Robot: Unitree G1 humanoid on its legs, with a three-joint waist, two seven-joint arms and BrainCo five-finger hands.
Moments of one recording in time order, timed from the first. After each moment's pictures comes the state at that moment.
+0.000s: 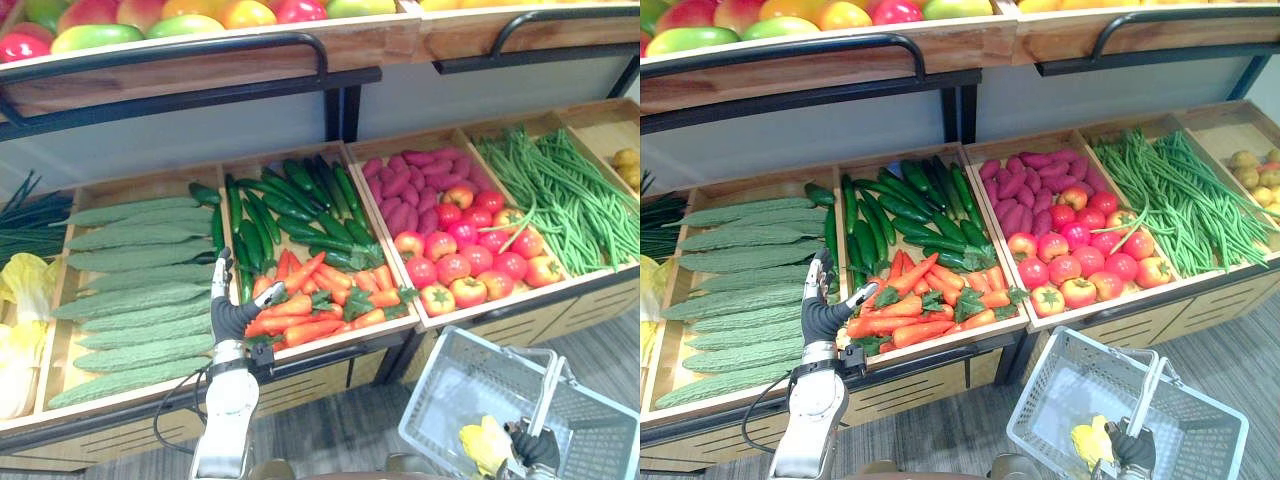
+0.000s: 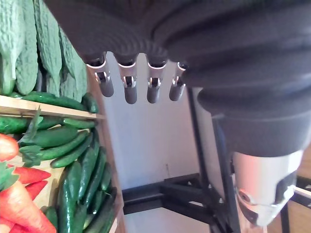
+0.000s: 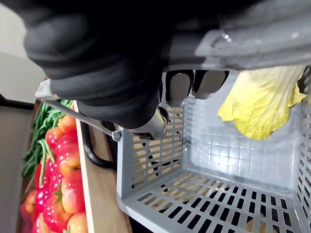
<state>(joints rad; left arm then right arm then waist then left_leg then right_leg) 0.03 0.18 -0.07 -0.07 0.34 -0.08 0.26 0.46 -0.02 -0.36 0.26 0.21 0.01 -0.09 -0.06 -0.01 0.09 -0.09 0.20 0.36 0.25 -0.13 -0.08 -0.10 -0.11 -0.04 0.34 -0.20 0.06</state>
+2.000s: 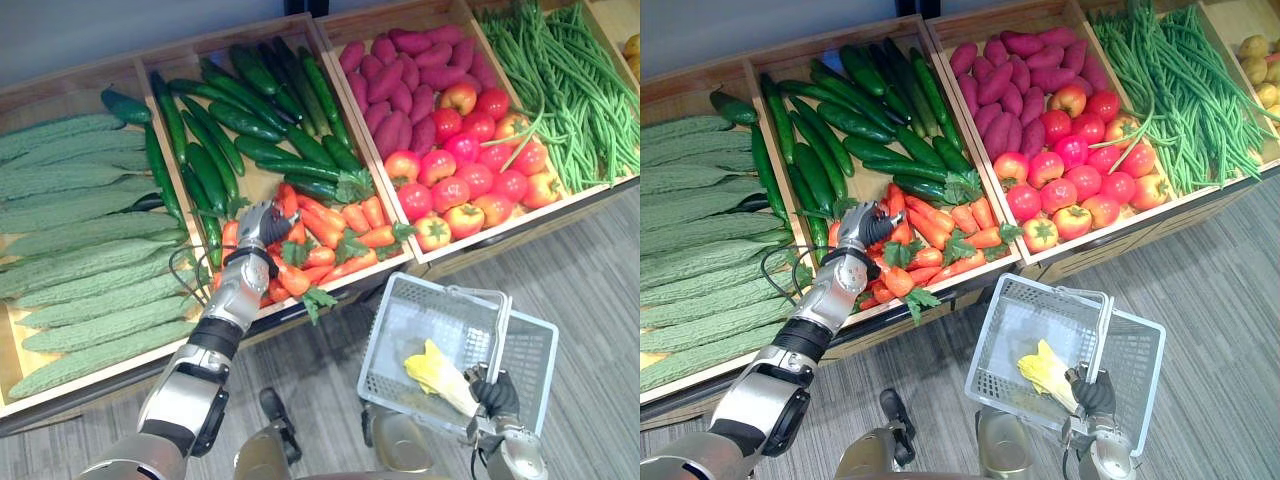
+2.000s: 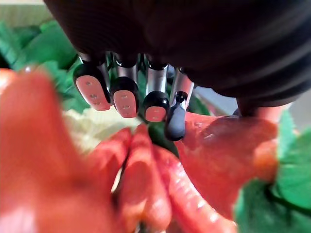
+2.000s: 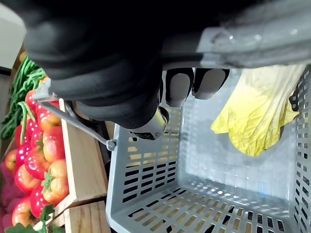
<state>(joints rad) -0.52 0.28 -0.15 0.28 0.66 0.06 0.30 0.38 -0.09 -0.19 0.14 0.24 -0.07 -0.04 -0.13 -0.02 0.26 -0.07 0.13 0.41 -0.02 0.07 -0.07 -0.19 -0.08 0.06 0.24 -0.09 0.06</state>
